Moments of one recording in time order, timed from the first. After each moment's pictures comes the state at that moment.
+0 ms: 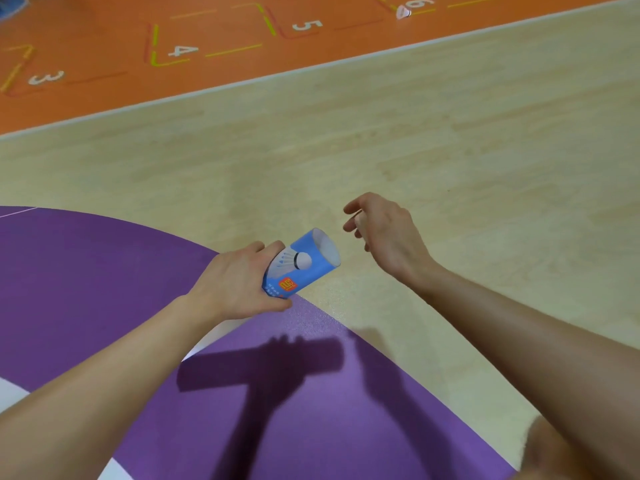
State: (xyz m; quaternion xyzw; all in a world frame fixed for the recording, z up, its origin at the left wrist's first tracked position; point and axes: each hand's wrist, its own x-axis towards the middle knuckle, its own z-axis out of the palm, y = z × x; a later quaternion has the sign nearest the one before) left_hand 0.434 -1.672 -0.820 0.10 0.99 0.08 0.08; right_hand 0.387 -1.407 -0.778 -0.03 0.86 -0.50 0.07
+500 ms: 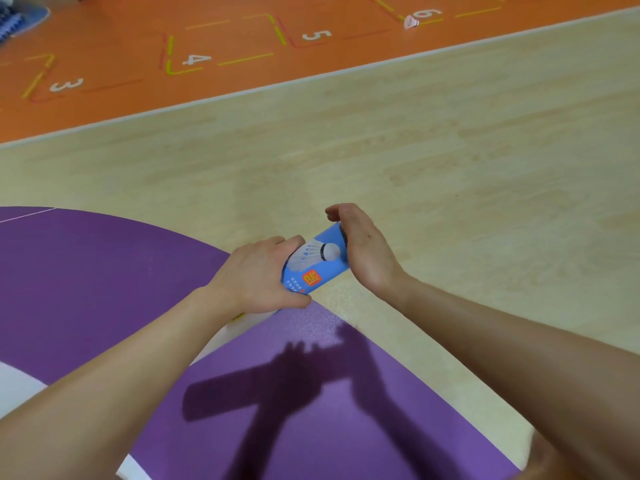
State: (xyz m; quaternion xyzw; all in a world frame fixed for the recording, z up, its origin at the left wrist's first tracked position) left_hand 0.435 -1.660 -0.803 0.14 0.98 0.11 0.05; right_hand 0.407 -1.450 -0.791 -0.06 0.80 -0.59 0.07
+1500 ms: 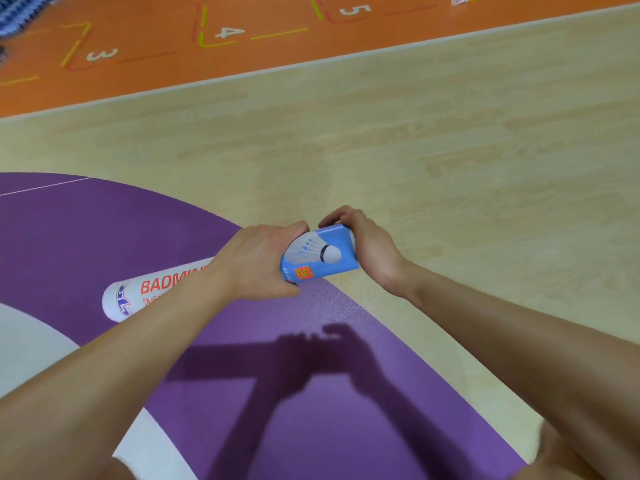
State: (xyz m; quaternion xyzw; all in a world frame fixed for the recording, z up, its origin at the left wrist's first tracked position) left_hand 0.445 -1.709 -0.795 0.13 0.98 0.10 0.06; right_hand 0.401 -1.497 -0.798 -0.04 0.76 -0.61 0.23
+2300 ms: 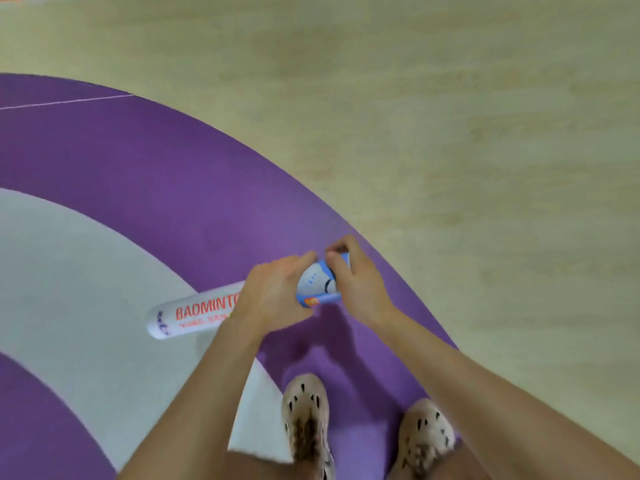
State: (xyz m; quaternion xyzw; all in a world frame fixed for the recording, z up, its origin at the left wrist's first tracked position) left_hand 0.573 -1.736 -0.731 -0.01 0.97 0.19 0.15; right_hand 0.509 -1.562 -0.725 -0.03 0.81 -0.50 0.31
